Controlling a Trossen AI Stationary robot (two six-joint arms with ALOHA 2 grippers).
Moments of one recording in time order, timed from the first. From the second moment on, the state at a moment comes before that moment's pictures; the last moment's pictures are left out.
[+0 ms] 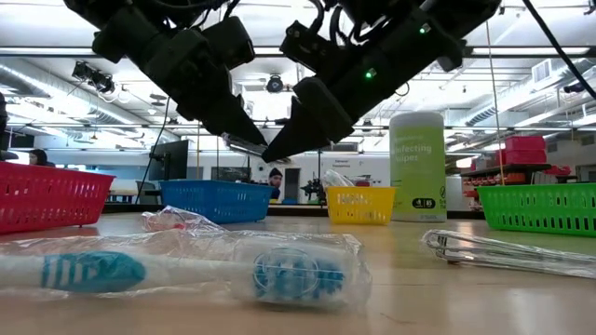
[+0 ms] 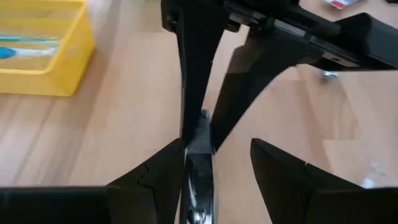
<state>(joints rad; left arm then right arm) -0.17 1.49 0.72 0.13 -0.14 -0.12 0.23 1.92 1.11 0.15 0.45 -0.04</state>
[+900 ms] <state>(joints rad) -0.17 1.49 0.72 0.03 -0.28 -0.12 0.18 1.92 1.11 0.14 0.44 -0.04</state>
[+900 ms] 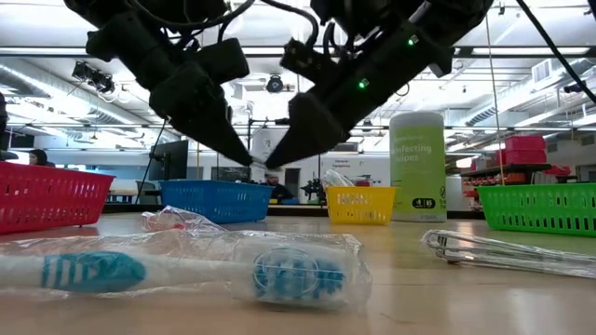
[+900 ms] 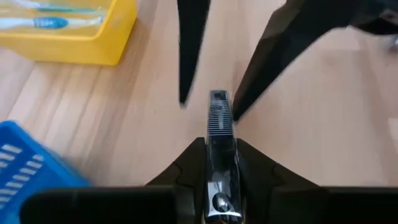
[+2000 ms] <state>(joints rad) 0.12 1.53 0.70 -0.21 -0.46 -0.55 0.16 1.92 1.11 -0.02 0.51 0.15</state>
